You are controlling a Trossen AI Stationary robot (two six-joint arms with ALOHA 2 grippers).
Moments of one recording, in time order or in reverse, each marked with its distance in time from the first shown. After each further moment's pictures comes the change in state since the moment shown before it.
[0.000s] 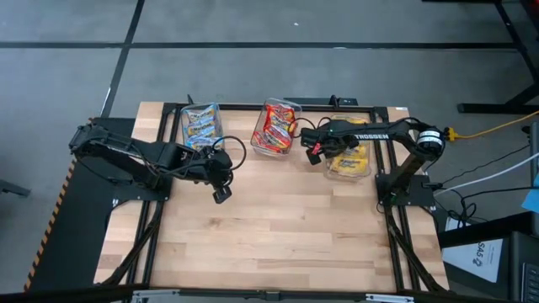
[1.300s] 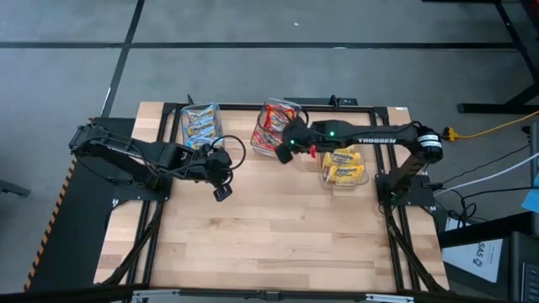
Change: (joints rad) left arm 0.000 0.000 0.000 -0.008 -0.054 0.004; right arm 0.185 0.006 0.335 0.250 0.062 -0.174
